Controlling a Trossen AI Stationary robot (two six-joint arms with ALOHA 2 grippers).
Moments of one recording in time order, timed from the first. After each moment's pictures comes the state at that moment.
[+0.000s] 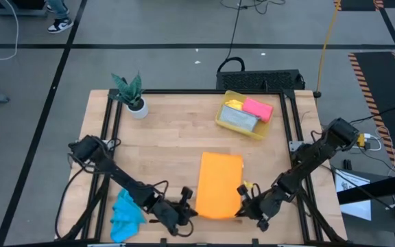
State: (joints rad) left arm -0.64 1.94 1.09 0.19 -0.38 0.10; right arm 0.78 1.57 0.62 0.31 0.25 0.09
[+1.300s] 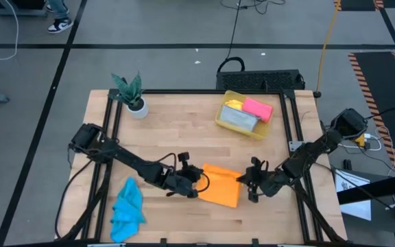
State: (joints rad) left arm -0.40 1.84 1.08 -0.01 -0.63 -0.22; right arm 0.65 1.35 0.41 0.12 0.55 0.68
